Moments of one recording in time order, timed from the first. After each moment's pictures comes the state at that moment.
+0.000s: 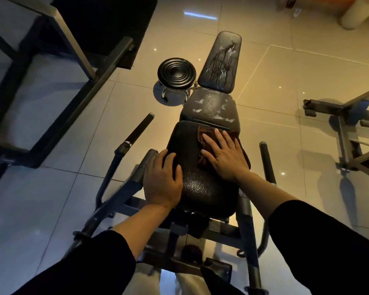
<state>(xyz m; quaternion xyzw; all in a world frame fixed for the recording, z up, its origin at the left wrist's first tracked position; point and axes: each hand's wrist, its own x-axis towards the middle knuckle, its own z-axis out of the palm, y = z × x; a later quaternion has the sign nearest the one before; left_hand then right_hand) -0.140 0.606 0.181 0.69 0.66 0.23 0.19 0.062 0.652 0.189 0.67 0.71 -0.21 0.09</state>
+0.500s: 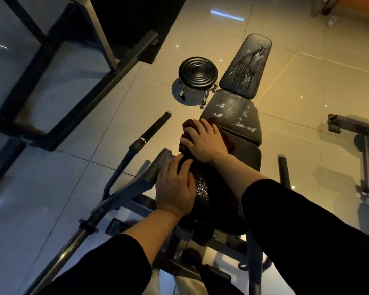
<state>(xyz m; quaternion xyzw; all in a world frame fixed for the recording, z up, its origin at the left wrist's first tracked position) -0.141 0.607 0.175 0.70 0.66 0.23 0.17 -0.026 0.729 0.182 0.59 0.78 -0.21 0.07</state>
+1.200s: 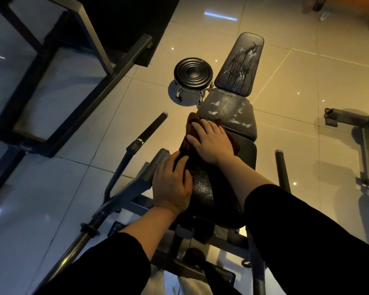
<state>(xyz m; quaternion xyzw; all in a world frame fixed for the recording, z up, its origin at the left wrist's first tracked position) -0.144 0.606 0.178 0.70 0.65 0.24 0.18 -0.003 0.714 0.185 0.64 0.74 -0.21 0.04</state>
